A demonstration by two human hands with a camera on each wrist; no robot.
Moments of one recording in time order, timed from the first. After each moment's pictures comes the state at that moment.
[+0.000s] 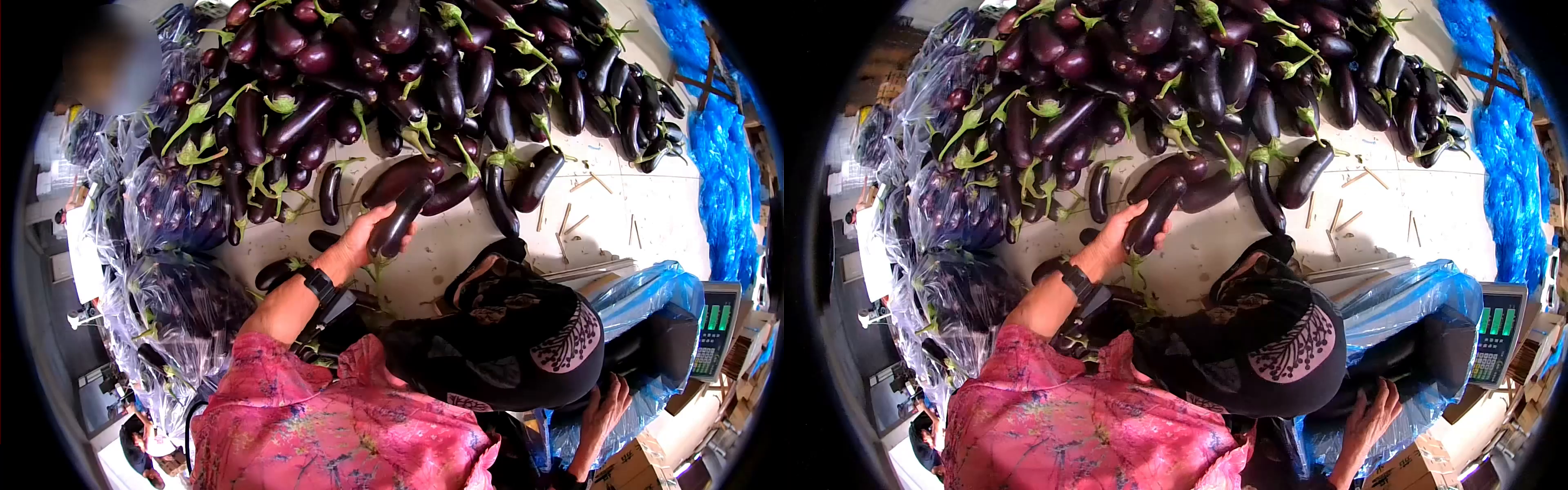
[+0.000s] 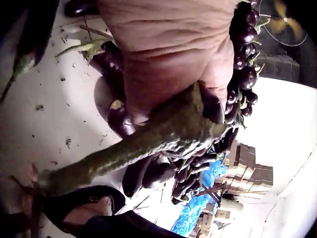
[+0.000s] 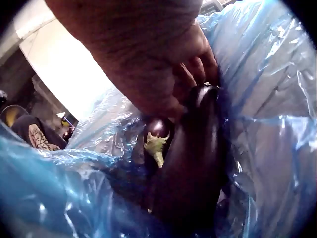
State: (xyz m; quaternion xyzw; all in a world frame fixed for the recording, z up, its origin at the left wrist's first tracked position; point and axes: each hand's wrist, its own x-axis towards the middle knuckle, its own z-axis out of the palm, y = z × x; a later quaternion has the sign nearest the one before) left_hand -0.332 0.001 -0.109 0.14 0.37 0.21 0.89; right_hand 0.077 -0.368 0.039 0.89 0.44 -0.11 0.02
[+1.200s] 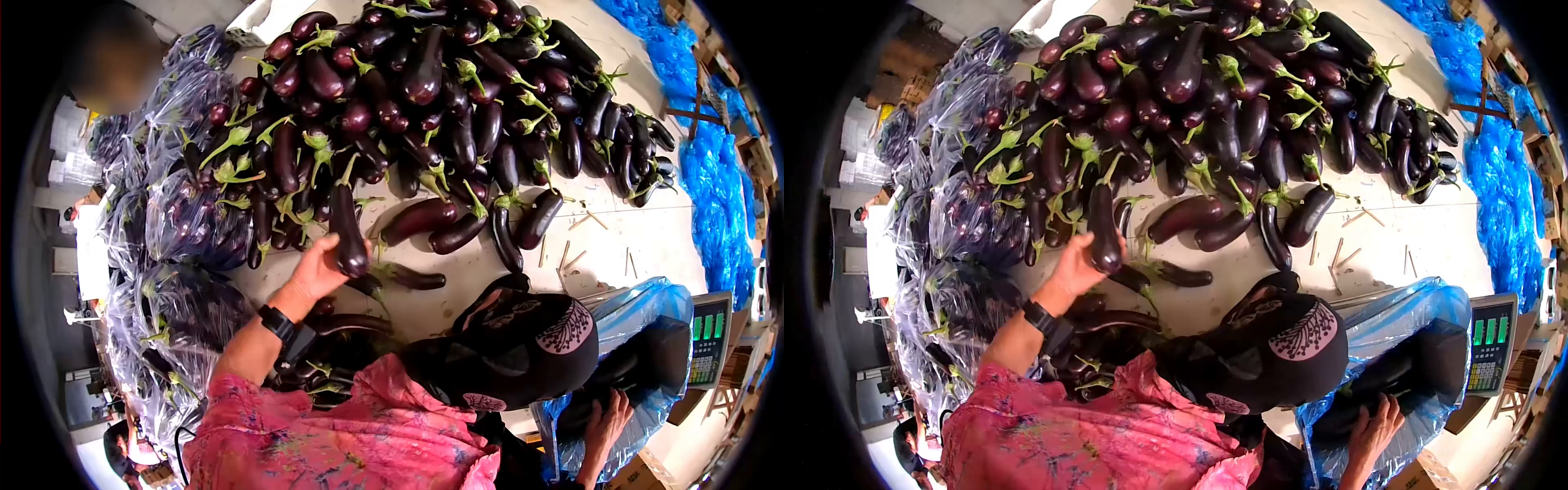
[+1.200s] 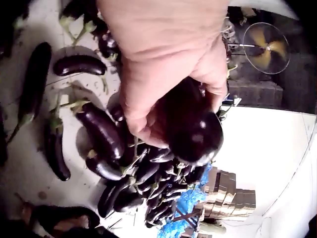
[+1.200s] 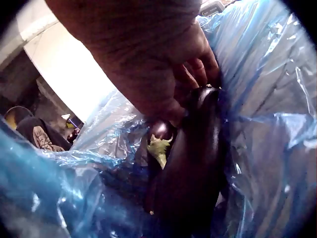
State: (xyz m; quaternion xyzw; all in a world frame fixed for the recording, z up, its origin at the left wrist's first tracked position) left_hand -0.426 -0.003 -0.031 0.07 0.38 0.37 0.85; right_hand 0.076 -0.374 0.038 0.88 0.46 -0.11 -0.01
